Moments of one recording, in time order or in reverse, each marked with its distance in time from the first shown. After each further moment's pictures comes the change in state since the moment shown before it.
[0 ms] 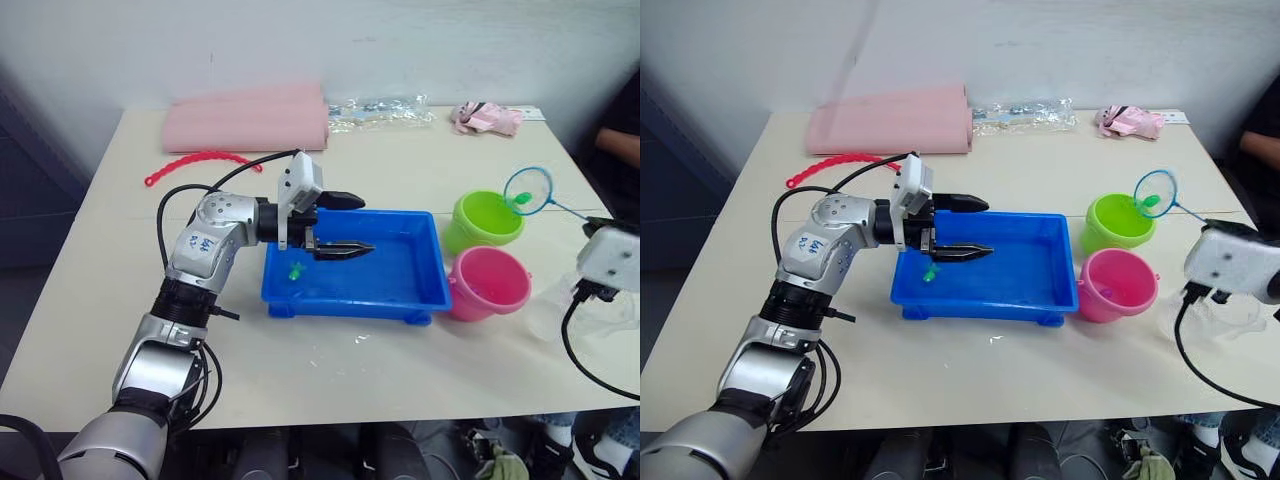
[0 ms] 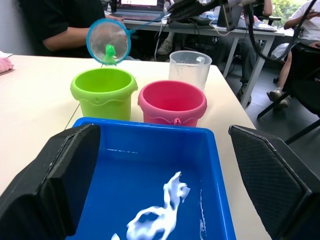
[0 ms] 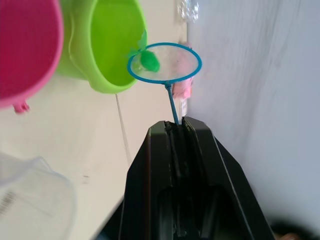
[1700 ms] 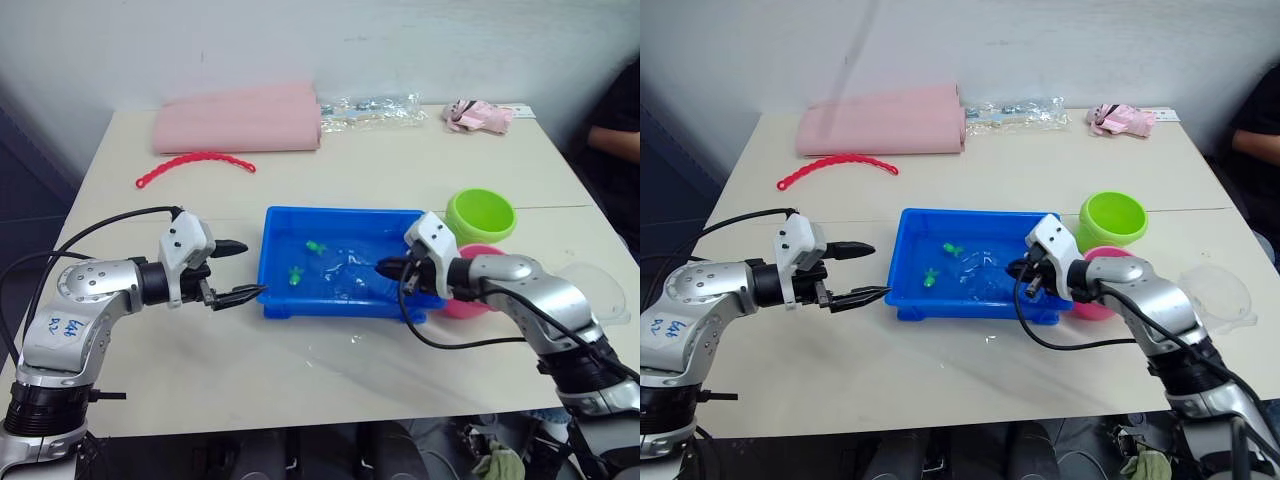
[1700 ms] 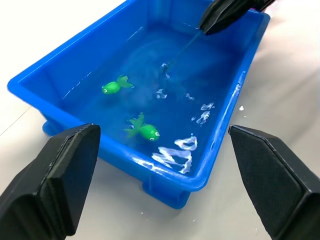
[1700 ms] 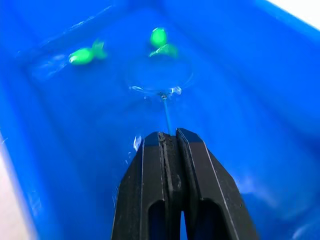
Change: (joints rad) left arm 0.563 0.404 0.299 -0.539 -0.048 0.256 0.146; right arm -0.765 0.522 0.712 0.068 0.818 0.886 0.238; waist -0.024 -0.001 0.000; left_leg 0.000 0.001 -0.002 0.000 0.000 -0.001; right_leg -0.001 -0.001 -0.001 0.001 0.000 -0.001
